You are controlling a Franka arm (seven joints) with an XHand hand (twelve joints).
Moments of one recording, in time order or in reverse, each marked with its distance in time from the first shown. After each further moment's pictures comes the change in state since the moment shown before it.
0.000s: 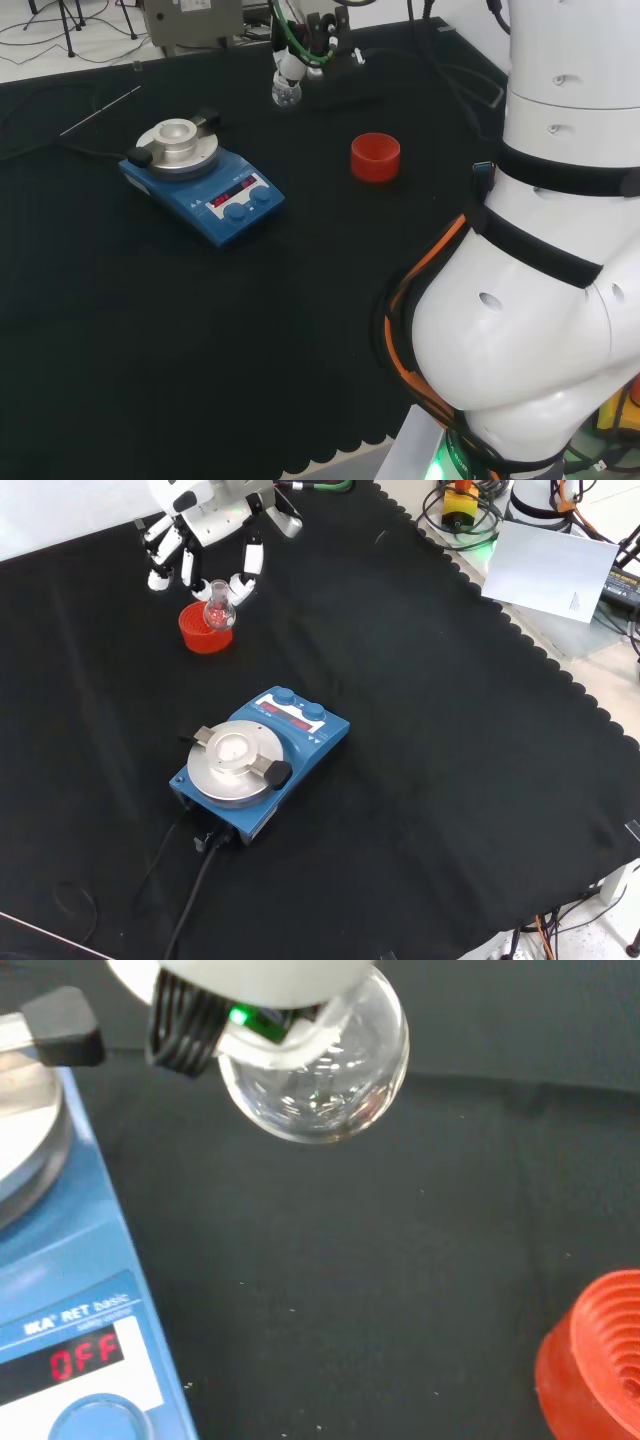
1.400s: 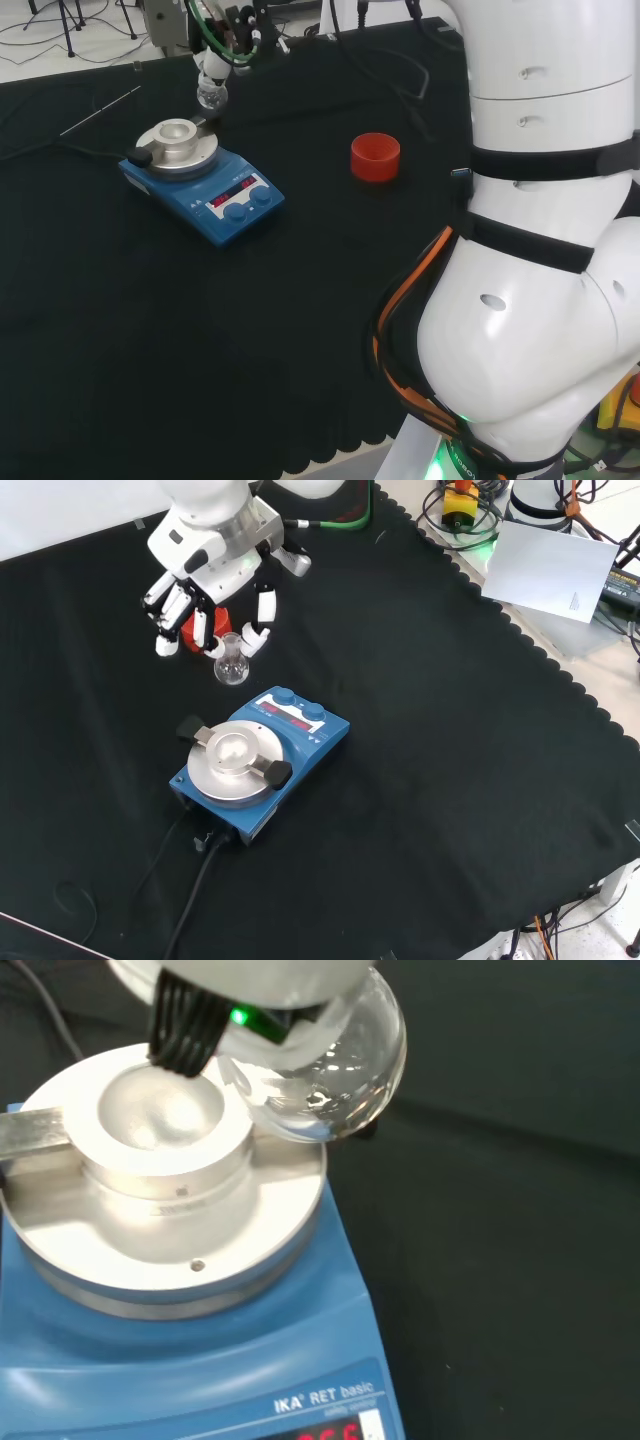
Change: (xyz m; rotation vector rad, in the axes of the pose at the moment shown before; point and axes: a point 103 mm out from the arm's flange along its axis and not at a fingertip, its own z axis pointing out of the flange) arm 0.108 0.034 -0.024 0.014 -0.062 -0.181
